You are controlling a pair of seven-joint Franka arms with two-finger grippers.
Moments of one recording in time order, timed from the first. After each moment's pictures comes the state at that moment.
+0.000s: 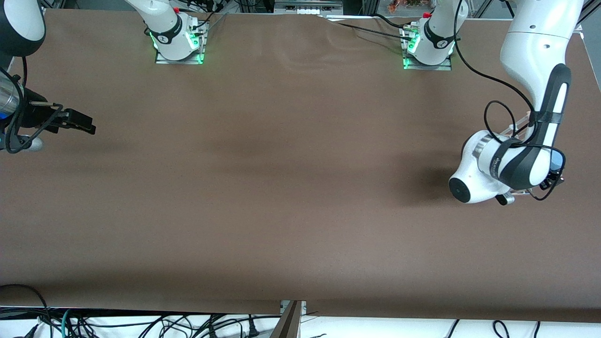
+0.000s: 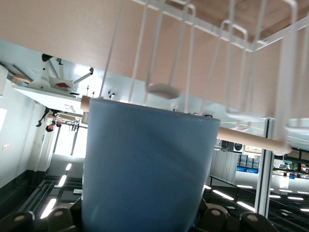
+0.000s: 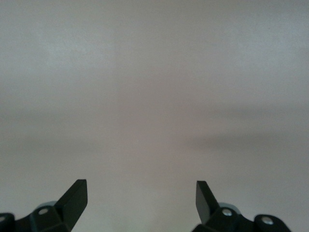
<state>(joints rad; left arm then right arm) 0.07 0.64 -0.20 -1.65 1.20 1.32 0.55 0.03 0.08 -0.07 -1.66 0.02 1.64 -0.01</state>
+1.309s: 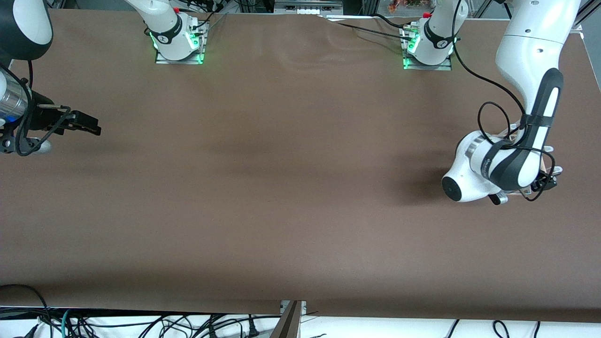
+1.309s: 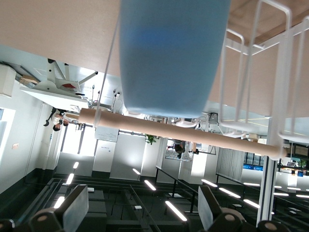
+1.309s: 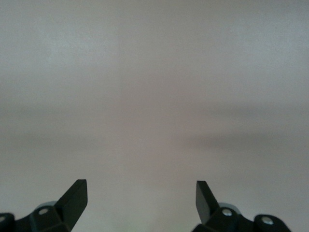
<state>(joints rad) 0.05 0.65 -0.22 -1.66 1.19 1.29 0.53 0.04 0.09 -0.06 -1.66 0.02 1.64 -0.01</state>
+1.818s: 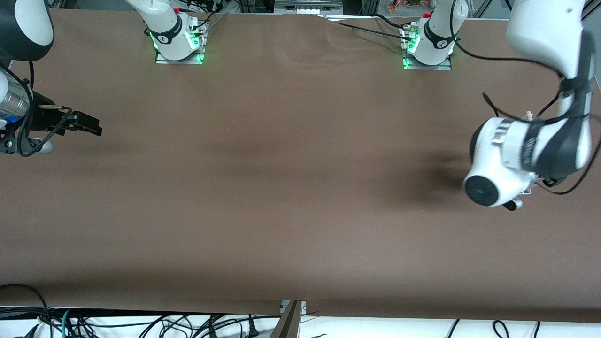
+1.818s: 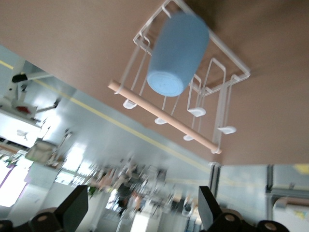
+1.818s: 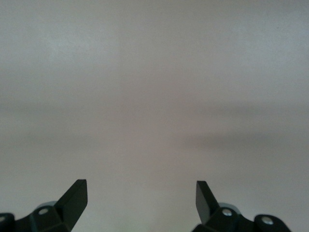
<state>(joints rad) 0.02 0.56 -0.23 -1.33 0.83 1.22 0.52 0.05 0.10 -0.06 -1.66 0.02 1.64 -0.01</state>
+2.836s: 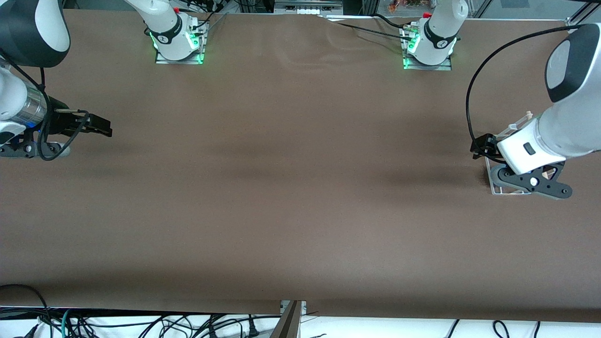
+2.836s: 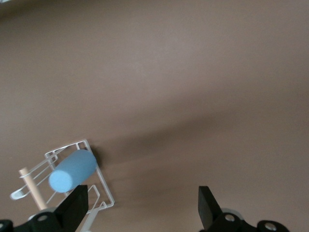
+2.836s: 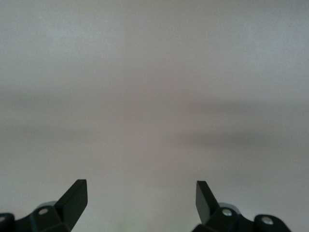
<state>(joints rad) 0.04 0.29 -0.21 -1.37 0.09 1.56 0.12 0.08 0.12 -0.06 -1.66 0.00 1.64 -0.01</state>
